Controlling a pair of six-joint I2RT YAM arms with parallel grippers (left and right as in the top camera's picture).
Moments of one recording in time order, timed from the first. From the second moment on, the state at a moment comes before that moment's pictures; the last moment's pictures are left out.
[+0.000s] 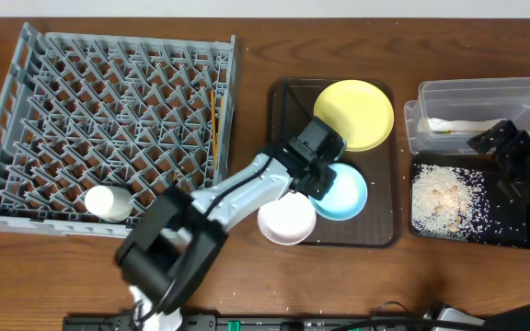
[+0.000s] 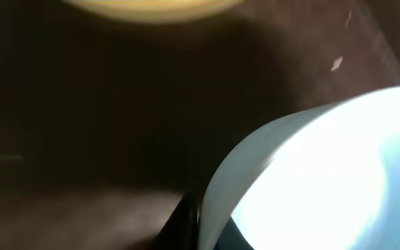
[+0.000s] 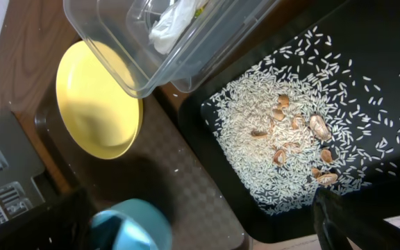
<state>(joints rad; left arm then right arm) -0.74 1.88 1.25 -0.47 0.14 -0.15 -0.51 1.42 1.28 -1.10 -0.39 0.38</state>
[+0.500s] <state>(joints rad) -0.46 1.55 1.30 -0.66 -0.68 -0.03 -0.51 1.42 1.28 -1.10 -0.39 0.38</state>
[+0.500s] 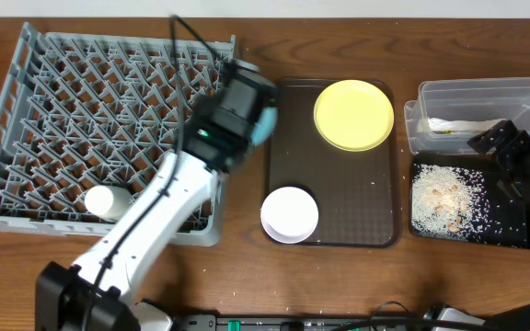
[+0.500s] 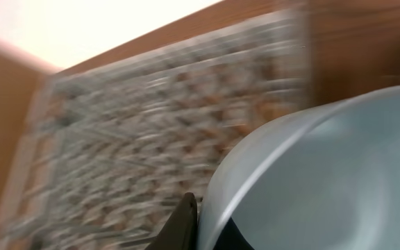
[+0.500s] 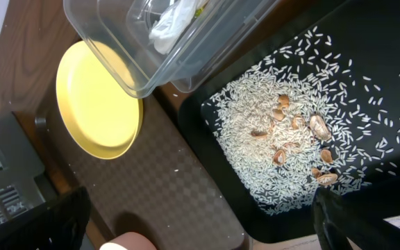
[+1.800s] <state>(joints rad) -0.30 1.90 1.30 -0.08 -1.08 0.36 -0.51 1.42 1.28 -1.10 -0.39 0.38</state>
